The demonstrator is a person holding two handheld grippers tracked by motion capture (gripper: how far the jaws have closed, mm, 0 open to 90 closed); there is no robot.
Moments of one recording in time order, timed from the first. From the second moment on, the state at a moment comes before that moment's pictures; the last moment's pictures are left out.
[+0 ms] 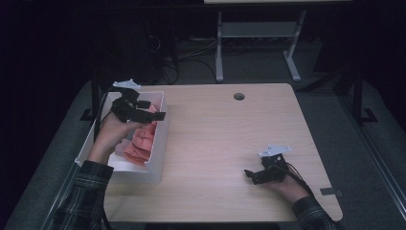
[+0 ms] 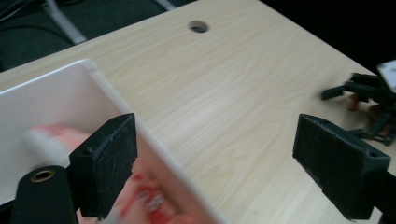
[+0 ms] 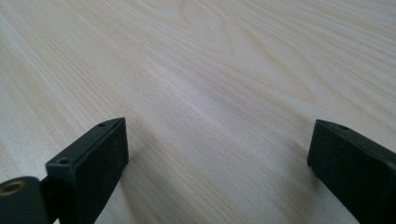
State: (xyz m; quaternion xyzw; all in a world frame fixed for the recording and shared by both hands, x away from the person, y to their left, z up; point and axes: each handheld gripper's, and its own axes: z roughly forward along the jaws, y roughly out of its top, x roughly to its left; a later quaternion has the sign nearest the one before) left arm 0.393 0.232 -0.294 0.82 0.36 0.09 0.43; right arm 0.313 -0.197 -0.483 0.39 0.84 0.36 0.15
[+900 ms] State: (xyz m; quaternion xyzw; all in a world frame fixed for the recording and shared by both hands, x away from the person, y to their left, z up) left arm 0.325 0.090 -0.402 0.88 0.26 0.09 0.39; right arm 0.313 -0.197 -0.482 0.39 0.84 0.36 0.14
